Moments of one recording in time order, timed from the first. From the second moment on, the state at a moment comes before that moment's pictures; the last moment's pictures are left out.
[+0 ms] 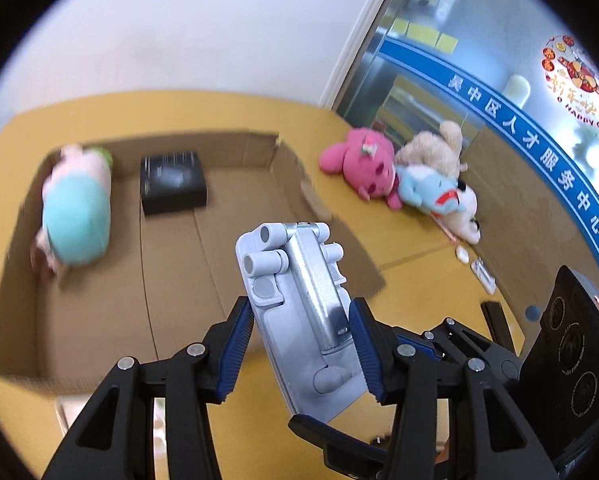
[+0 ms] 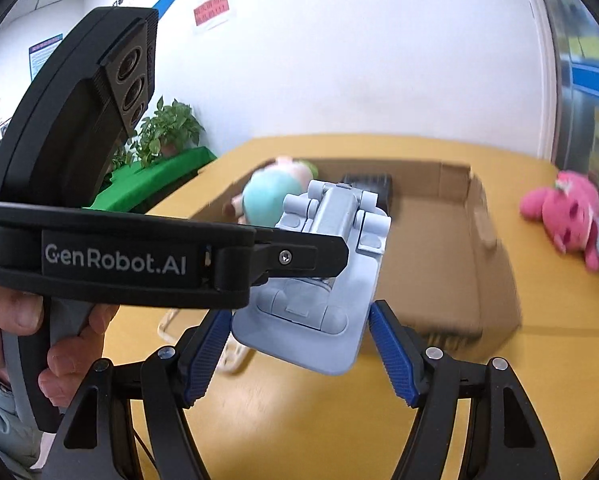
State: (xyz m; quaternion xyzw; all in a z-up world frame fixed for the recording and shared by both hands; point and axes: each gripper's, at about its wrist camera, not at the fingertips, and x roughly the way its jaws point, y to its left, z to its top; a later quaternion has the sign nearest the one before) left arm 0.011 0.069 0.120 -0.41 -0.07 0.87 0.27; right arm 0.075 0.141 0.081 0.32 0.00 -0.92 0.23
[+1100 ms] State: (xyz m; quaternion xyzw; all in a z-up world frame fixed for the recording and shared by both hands) left arm -0.286 0.131 0.011 -0.53 -0.12 0.80 0.26; right arm -0.261 0.191 -0.009 0.50 -0.05 -0.85 0.19
